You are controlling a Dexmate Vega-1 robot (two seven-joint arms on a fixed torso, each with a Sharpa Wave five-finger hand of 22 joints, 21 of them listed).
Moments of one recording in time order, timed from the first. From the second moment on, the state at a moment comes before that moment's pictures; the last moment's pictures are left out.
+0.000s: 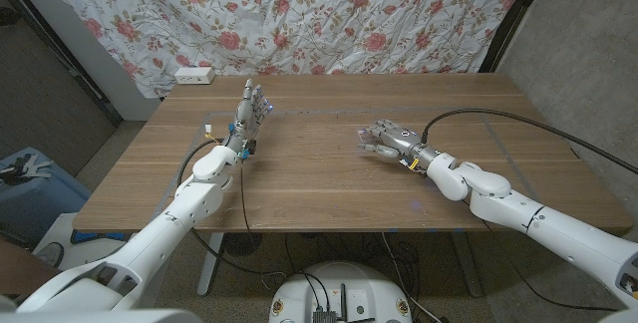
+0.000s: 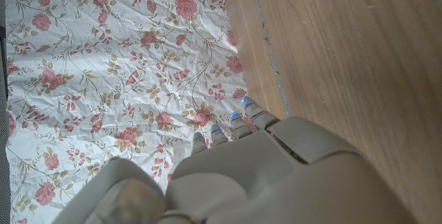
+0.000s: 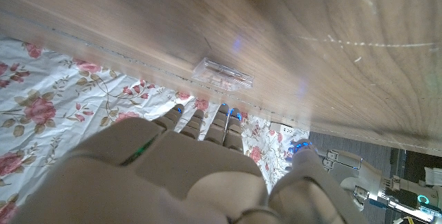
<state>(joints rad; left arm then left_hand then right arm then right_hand) 0.84 0.51 0.37 -1.30 -0.65 -0.29 -0.03 0.02 0.04 -0.09 0.08 0.40 -0.14 -0.21 0.19 0.19 -0.12 -0.16 0.21 0.19 -0.05 -0.04 0.18 0.18 0.05 -0.04 0.19 0.17 -0.78 -0.82 -0.75 -1.61 -0.69 0.03 -0.16 0.01 0.08 0.32 -0.04 0.18 0.13 -0.09 0.18 0.17 0.15 -0.12 0.19 0.19 -0.11 -0.03 0.23 0.24 -0.08 0.01 0.18 0.17</state>
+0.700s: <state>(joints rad) 0.84 0.51 0.37 -1.30 -0.65 -0.29 -0.03 0.02 0.04 -0.09 0.08 0.40 -0.14 -0.21 0.19 0.19 -0.12 -0.16 0.21 0.19 -0.05 -0.04 0.18 0.18 0.05 -0.04 0.19 0.17 -0.78 -0.81 -0.76 -1.59 -0.69 0.02 -0.16 -0.02 0.06 0.29 0.01 0.18 0.16 -0.08 0.19 0.17 0.17 -0.10 0.19 0.19 -0.10 -0.04 0.24 0.25 -0.07 0.00 0.19 0.17</state>
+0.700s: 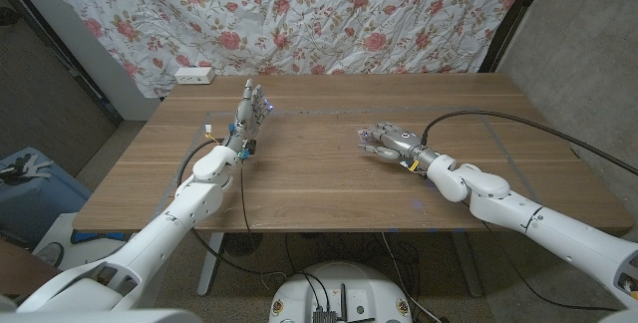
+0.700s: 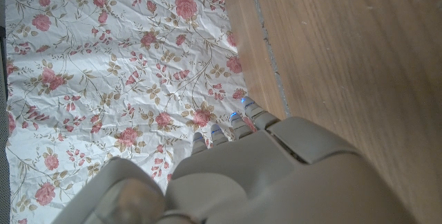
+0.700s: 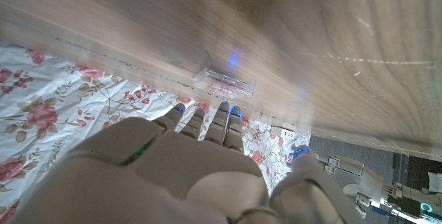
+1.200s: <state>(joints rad) 0.84 0.51 0.37 -1.30 -0.65 -0.29 -0.03 0.02 0.04 -0.09 0.08 0.40 -0.14 -0.21 0.19 0.19 -0.12 -0.16 0.21 0.19 -0.05 -0.04 0.18 0.18 0.05 -0.04 0.19 0.17 -0.78 -0.81 -0.77 -1.59 -0.69 0.01 -0.15 -0.02 0.06 0.28 0.04 0.19 0.19 -0.09 0.20 0.17 0.19 -0.10 0.19 0.19 -0.10 -0.04 0.25 0.25 -0.07 0.00 0.19 0.17</state>
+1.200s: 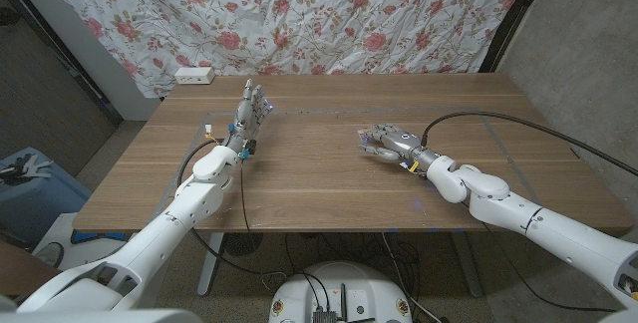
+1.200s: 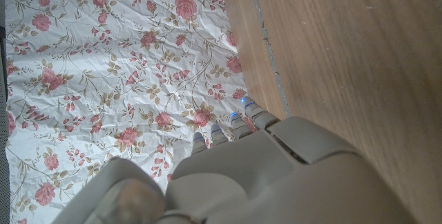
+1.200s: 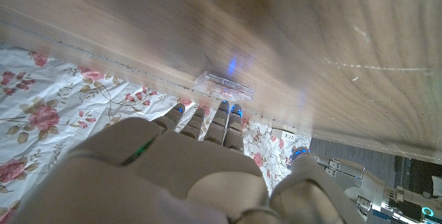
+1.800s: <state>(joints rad) 0.84 0.51 0.37 -1.30 -0.65 -0.29 -0.03 0.02 0.04 -0.09 0.08 0.40 -0.14 -0.21 0.19 0.19 -0.12 -0.16 0.21 0.19 -0.05 -0.04 0.18 0.18 0.05 -0.04 0.19 0.17 -0.78 -0.81 -0.77 -1.59 -0.69 0.01 -0.14 -0.02 0.06 0.27 0.08 0.19 0.23 -0.09 0.21 0.17 0.19 -0.09 0.19 0.19 -0.09 -0.03 0.25 0.25 -0.06 0.00 0.19 0.17</state>
